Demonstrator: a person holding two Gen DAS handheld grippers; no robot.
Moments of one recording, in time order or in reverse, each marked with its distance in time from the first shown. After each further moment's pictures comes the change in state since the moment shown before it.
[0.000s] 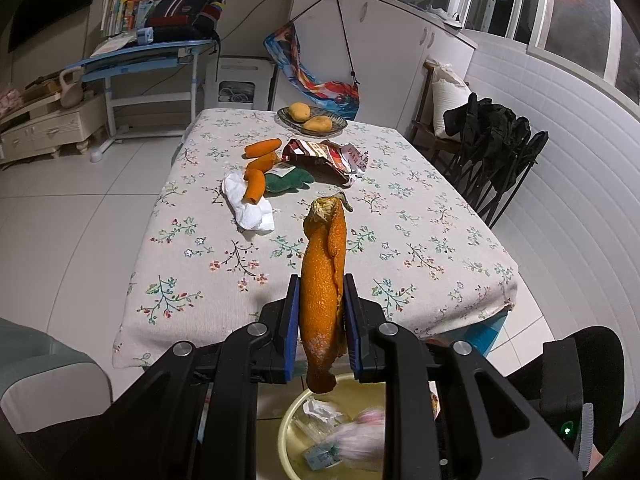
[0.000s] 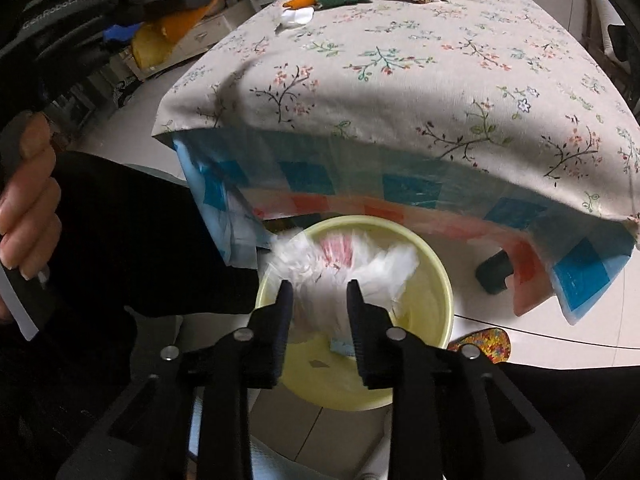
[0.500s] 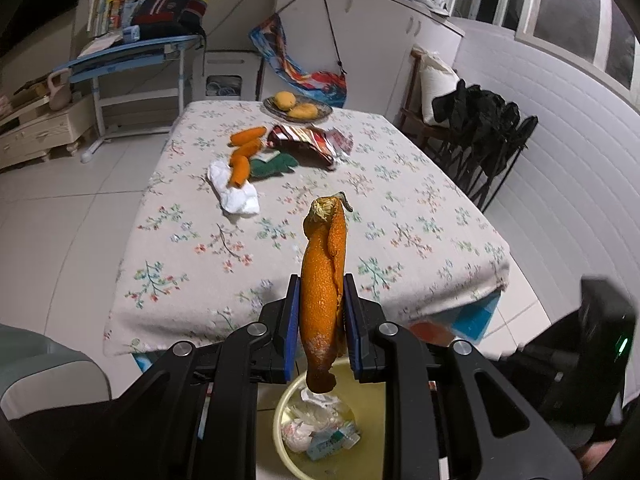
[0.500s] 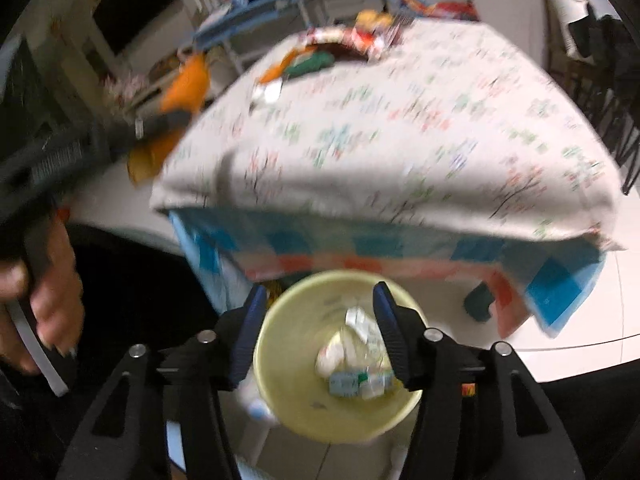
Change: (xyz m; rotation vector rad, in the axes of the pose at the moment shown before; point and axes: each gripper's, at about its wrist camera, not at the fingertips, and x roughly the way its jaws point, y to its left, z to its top) left arm -0.002 -0.015 -0.017 0.043 0.041 -0.038; right arm -0.047 -0.020 0.012 0.111 -0.254 -0.018
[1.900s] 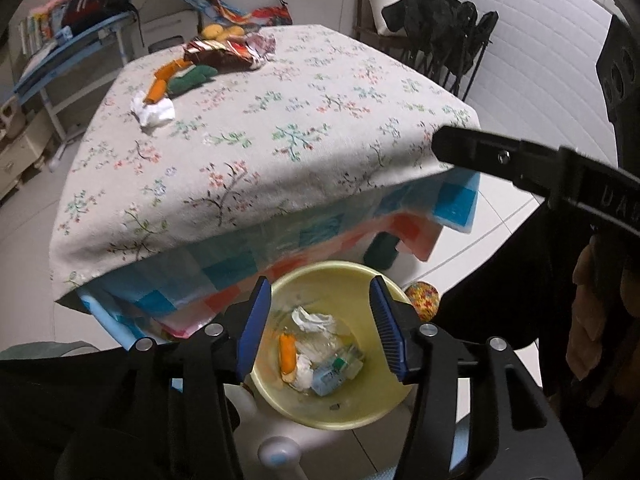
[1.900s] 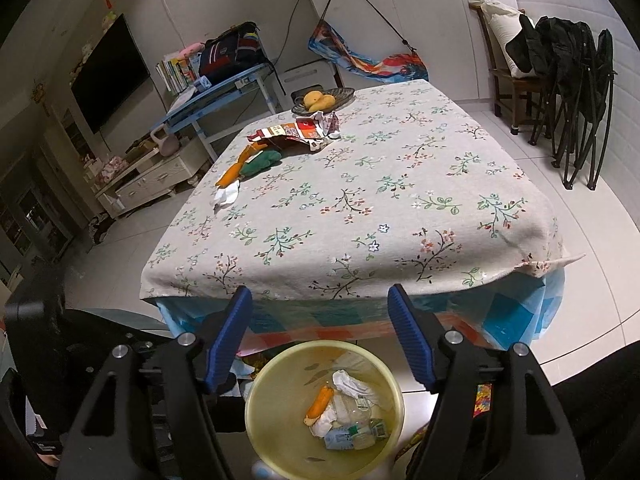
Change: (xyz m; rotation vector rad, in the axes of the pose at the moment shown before) left arm 0.021 -0.053 -0.069 0.216 0.222 -0.019; right arm -0.034 -0.028 0.009 0.118 -0.219 -0.059
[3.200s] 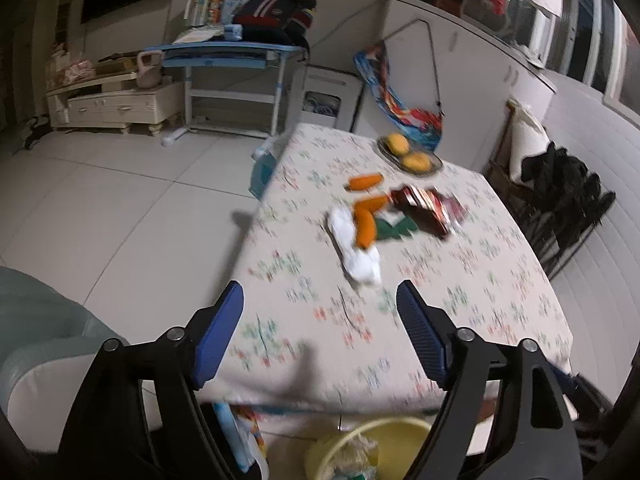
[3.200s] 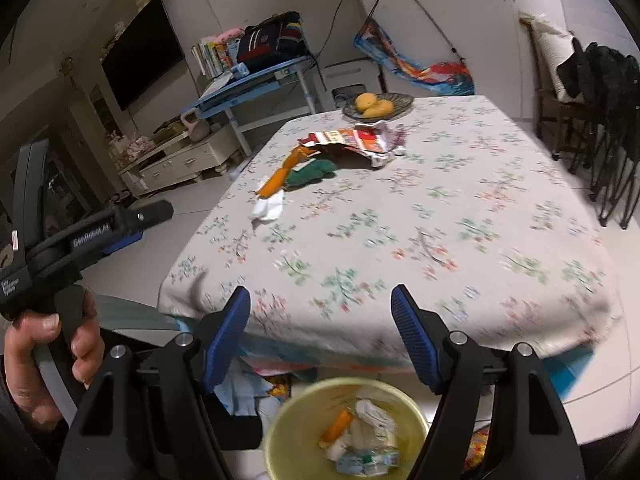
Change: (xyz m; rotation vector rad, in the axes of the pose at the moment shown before) left arm -0.046 0.157 0.081 -0.479 -0.296 0.272; right arm 0.054 0.049 0.041 -0.106 0.024 0.111
